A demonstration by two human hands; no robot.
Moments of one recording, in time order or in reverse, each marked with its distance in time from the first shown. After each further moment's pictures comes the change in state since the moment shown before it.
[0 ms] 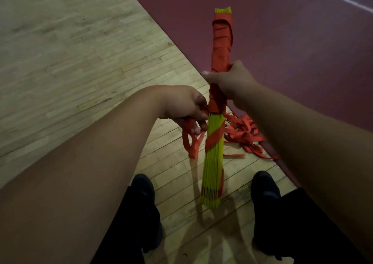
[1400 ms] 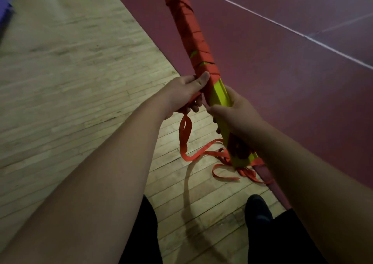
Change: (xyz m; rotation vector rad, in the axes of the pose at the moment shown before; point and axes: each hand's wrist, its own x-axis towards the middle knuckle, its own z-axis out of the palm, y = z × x) left_hand -0.040 0.036 -0.028 -0.281 0.533 0.336; right_hand -0.088 -0.029 -0.034 -0.032 -0.199 -0.269
